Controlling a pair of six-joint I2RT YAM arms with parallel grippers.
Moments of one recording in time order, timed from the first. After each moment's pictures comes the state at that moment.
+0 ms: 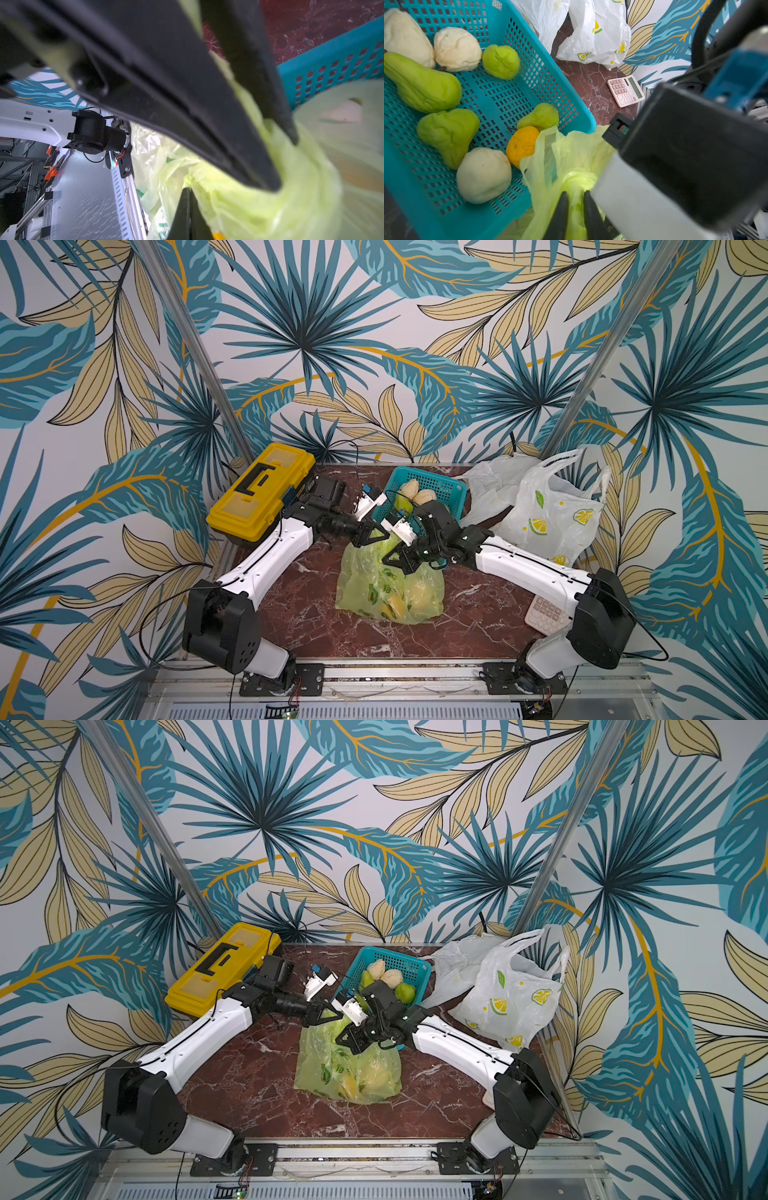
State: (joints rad) left arm -0.36 1.47 1.22 -0.62 0.87 0.17; right arm 0.74 1.54 1.19 -0.43 -0.52 0.18
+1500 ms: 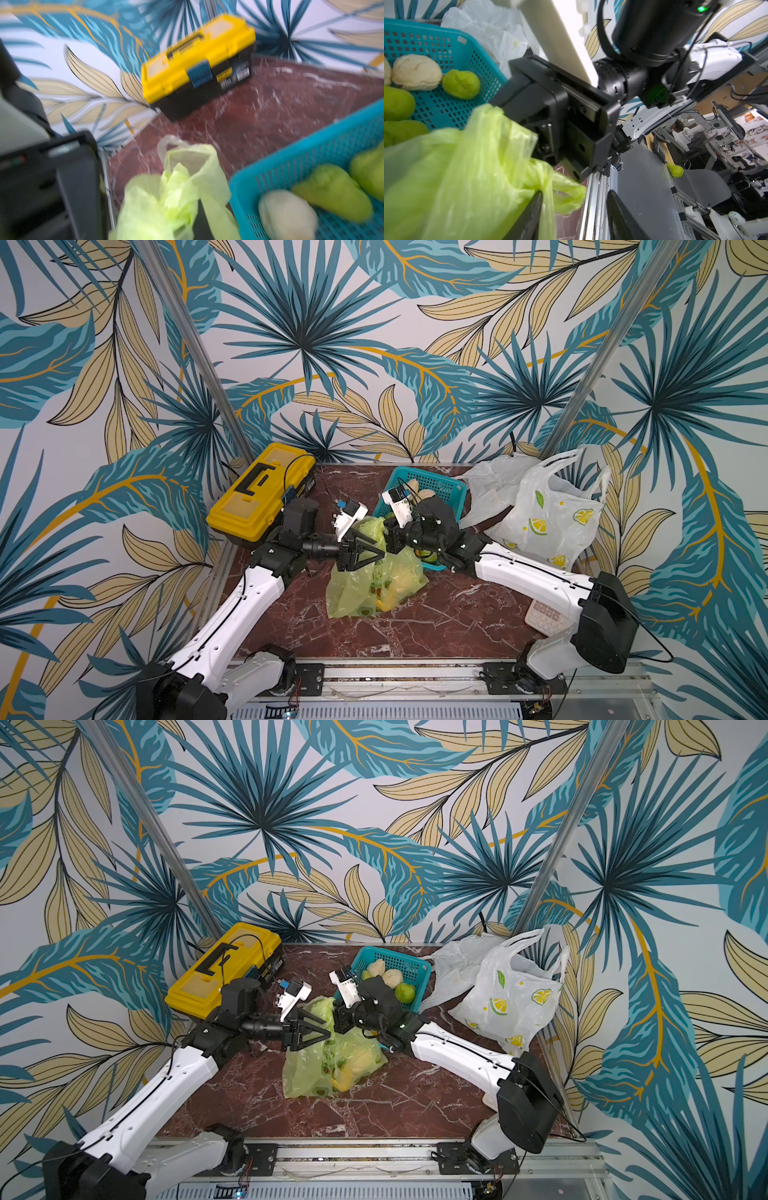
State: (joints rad) left arm -0.35 1.06 0.92 -0.37 1.07 -0.13; right arm 0.80 1.51 1.11 0.16 -0.22 0.36
